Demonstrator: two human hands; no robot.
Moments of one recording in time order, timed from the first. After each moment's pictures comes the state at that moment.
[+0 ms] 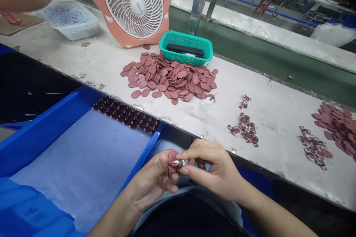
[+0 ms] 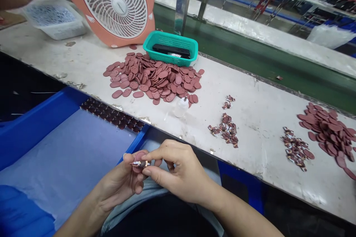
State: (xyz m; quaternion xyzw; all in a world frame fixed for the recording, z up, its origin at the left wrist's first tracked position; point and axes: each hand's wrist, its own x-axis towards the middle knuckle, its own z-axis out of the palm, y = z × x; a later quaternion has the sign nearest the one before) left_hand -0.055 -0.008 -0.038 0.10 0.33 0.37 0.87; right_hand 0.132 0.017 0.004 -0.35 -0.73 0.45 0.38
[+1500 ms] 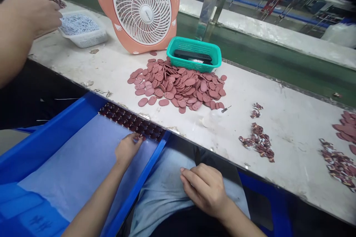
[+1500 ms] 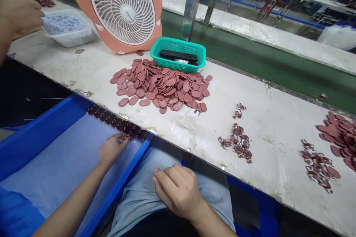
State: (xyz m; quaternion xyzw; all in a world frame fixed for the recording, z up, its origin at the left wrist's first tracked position) left_hand -0.174 0.073 -0.170 0.51 0.81 0.04 0.28; right_hand 0.113 -0.002 -0.069 -0.37 -0.85 0.08 0.38
